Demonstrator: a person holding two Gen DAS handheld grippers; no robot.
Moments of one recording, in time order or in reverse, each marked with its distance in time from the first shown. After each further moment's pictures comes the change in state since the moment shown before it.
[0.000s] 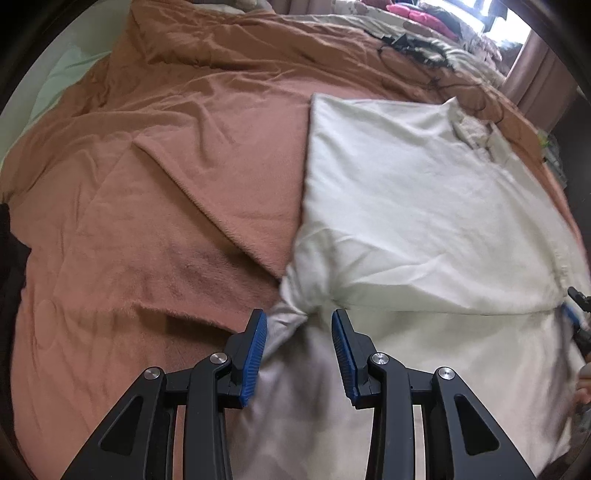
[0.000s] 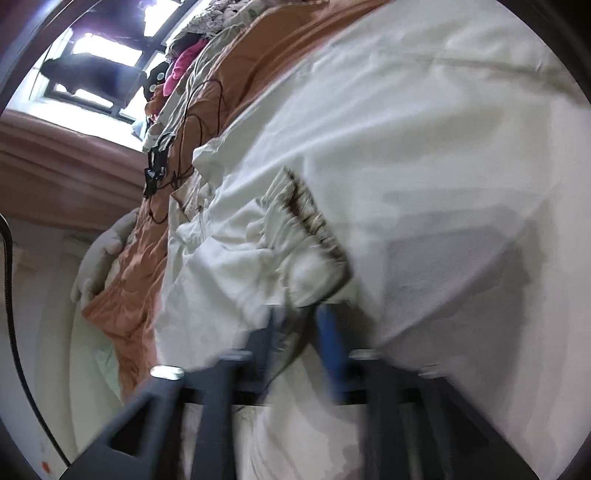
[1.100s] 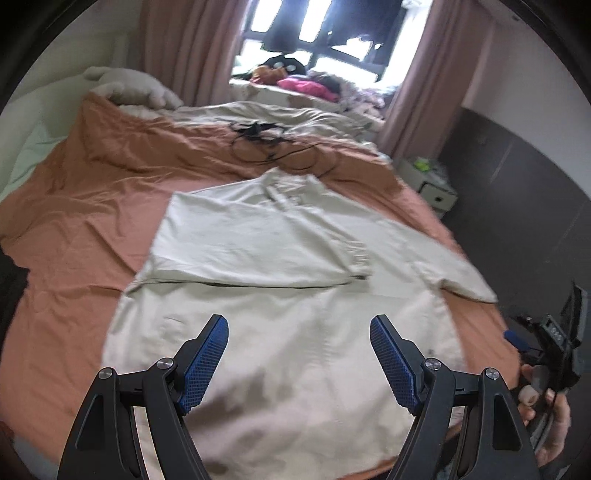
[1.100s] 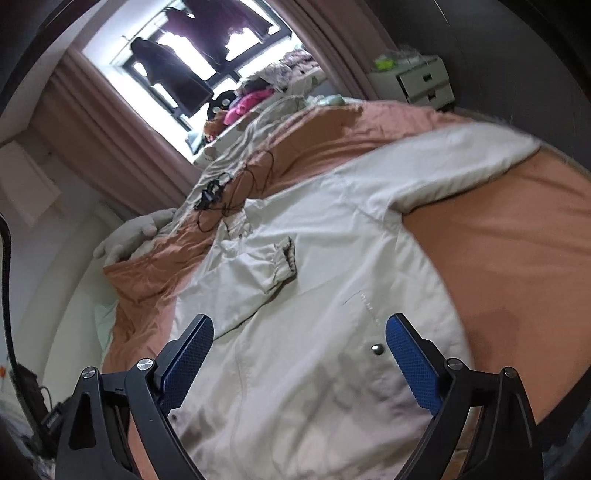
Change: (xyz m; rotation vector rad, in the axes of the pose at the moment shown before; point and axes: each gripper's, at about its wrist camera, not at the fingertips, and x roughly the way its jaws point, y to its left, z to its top) left arm -0.234 -0.171 -0.133 0.149 -0.303 -0.297; right arm -0.297 -0.033 -0.051 -0.316 -0.199 -0.004
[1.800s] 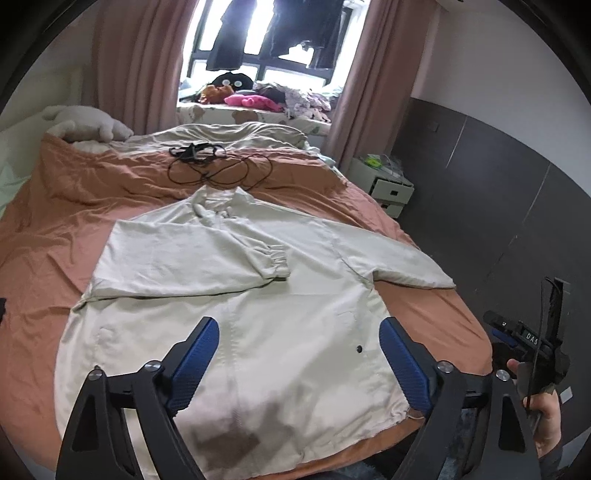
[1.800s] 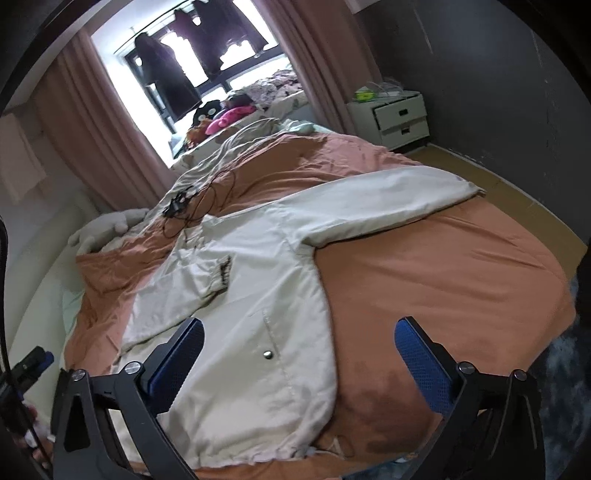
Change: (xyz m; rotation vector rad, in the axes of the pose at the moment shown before) left arm -0.009 -0.131 -0.021 0.129 -0.047 -0.078; right arm -0.080 -0.084 0.023 -0.088 -0.058 -0.136
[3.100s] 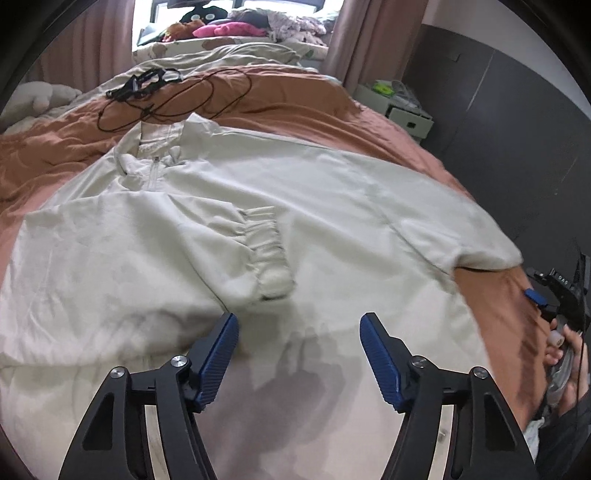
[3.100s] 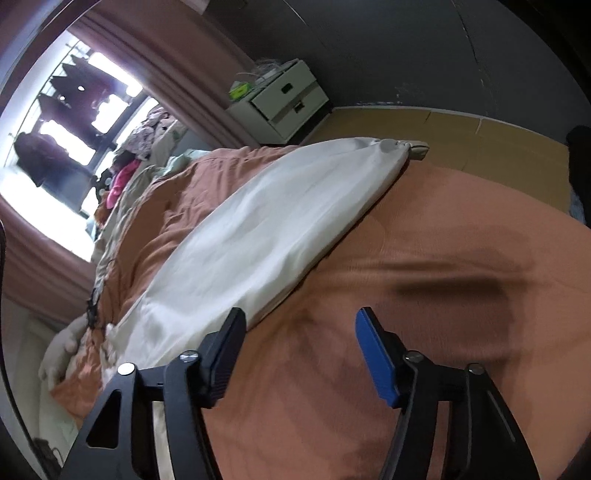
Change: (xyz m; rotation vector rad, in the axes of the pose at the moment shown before) left arm 0.310 0.022 0.038 0.060 0.265 0.004; right arm 0.202 -0.216 0.096 0.427 -0.004 -0.121
